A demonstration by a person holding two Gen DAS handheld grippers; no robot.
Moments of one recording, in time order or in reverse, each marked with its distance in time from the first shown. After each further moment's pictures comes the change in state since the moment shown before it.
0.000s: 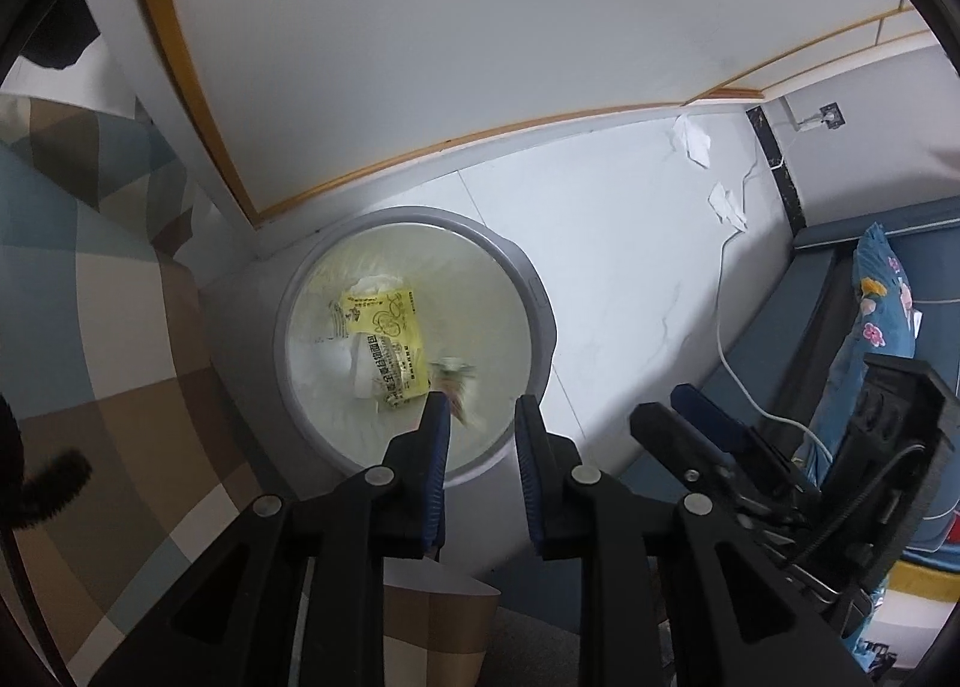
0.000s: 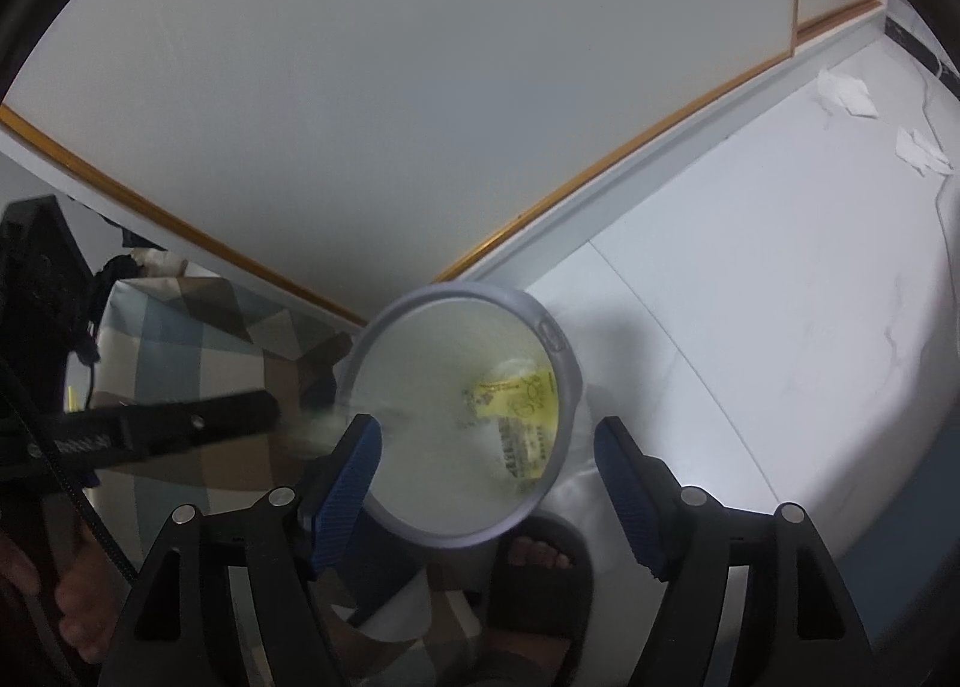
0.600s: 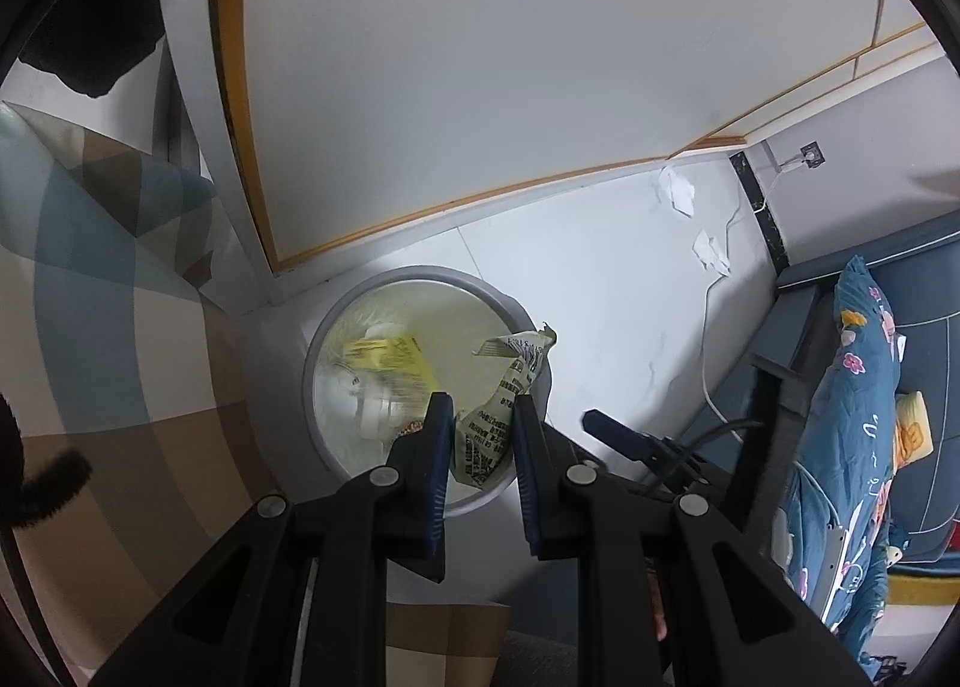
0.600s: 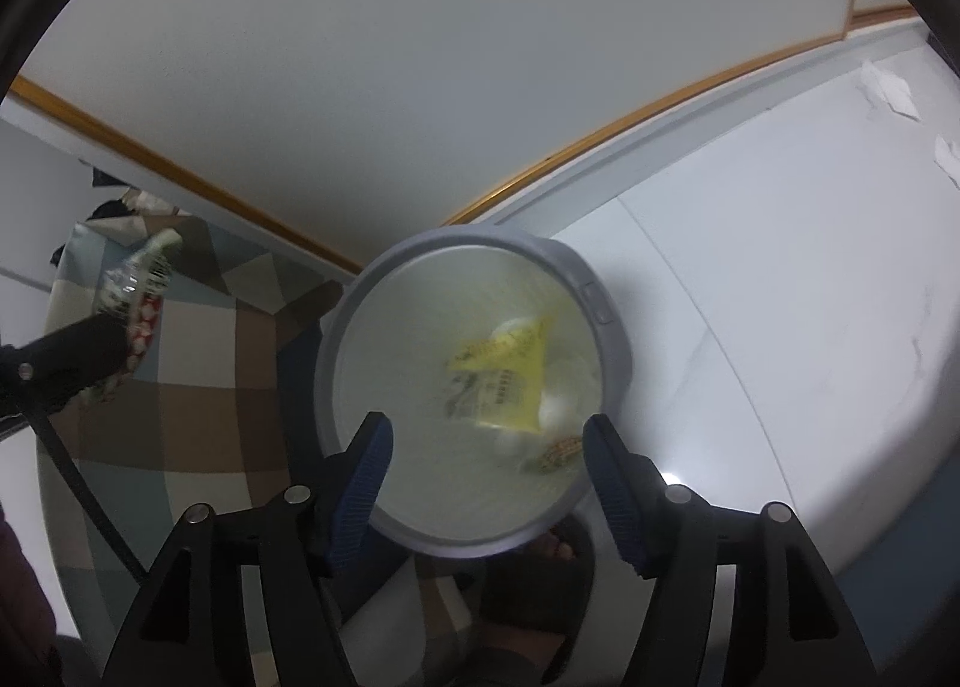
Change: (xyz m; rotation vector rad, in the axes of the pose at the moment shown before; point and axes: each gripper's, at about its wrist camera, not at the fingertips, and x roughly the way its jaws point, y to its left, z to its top) left arm -0.023 0.008 -0.001 0.004 -0.125 -0.024; right arm 0.060 0.017 -0.005 -0.058 0.123 -0.017
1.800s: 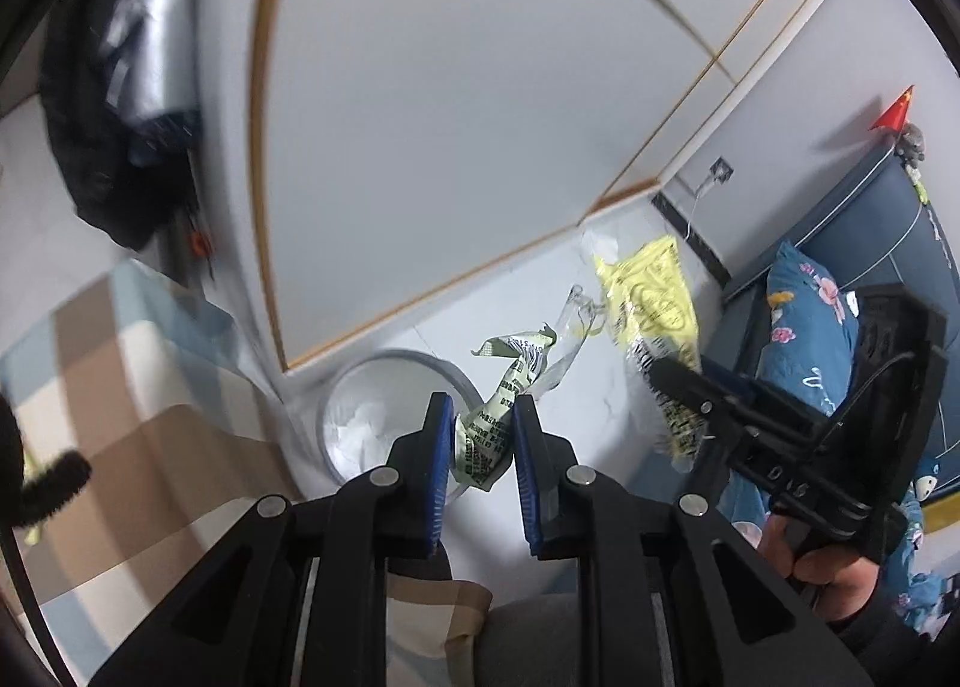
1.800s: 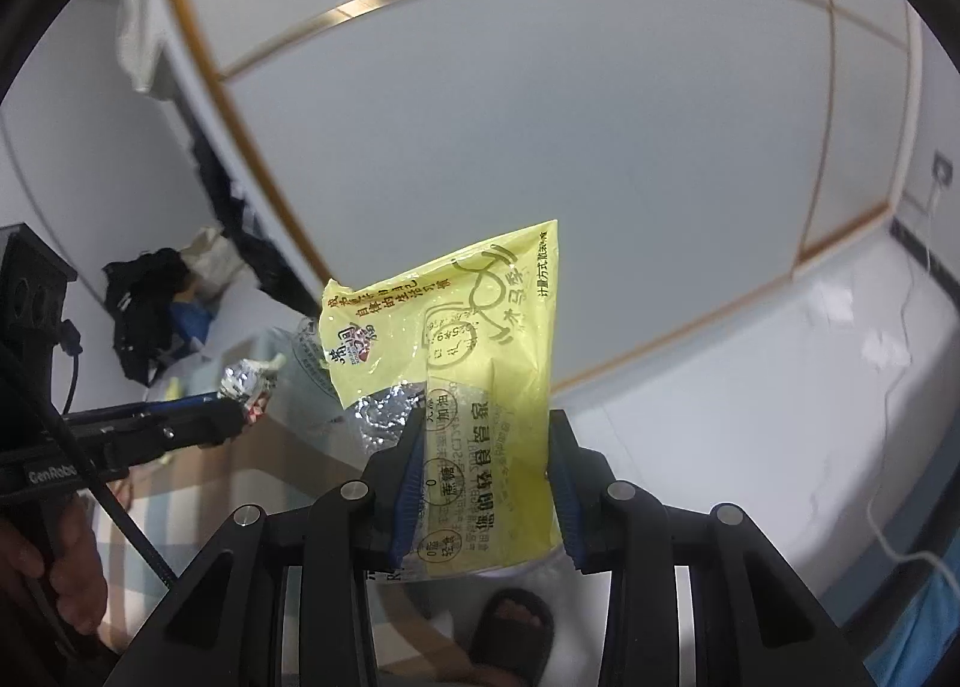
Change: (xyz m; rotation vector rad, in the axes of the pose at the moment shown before) left arm -0.110 -0.032 -0.049 0.220 -0.254 -0.038; right arm -0.203 0.084 -0.030 -0.188 -0.411 -0.045
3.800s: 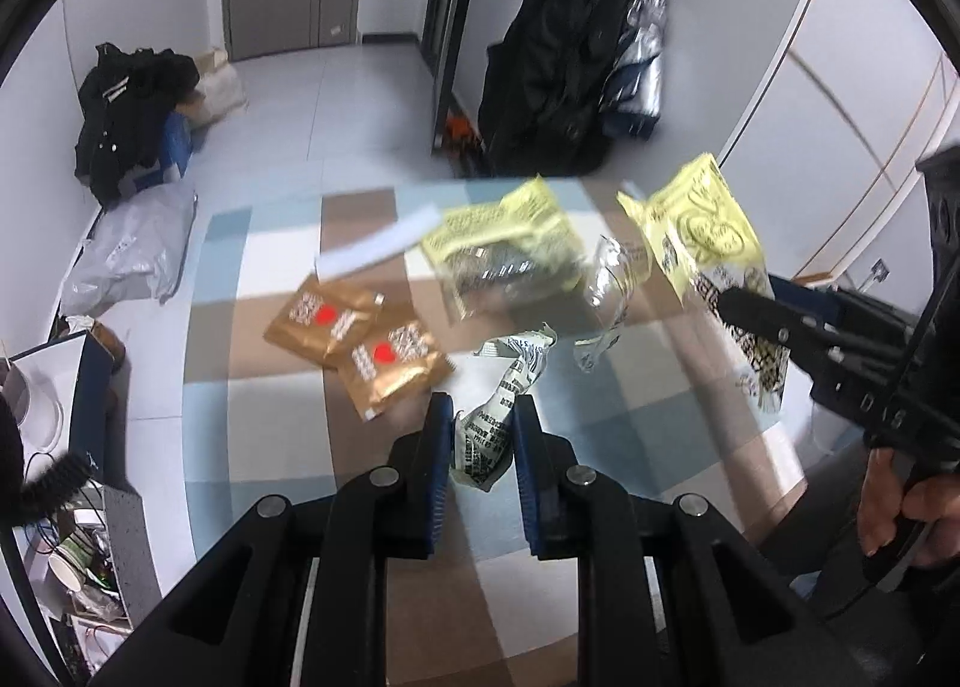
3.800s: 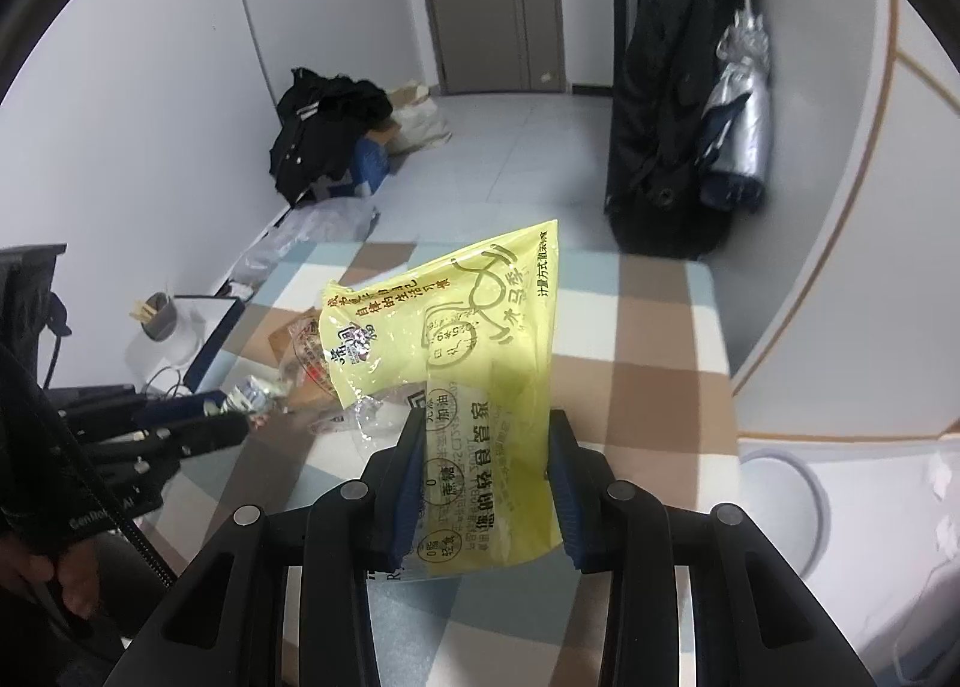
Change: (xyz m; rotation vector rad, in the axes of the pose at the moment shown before) left arm -0.197 0.192 -0.176 -0.248 -0.216 0.384; right arm 0.023 0.331 -0.090 -0.519 0.086 0.224
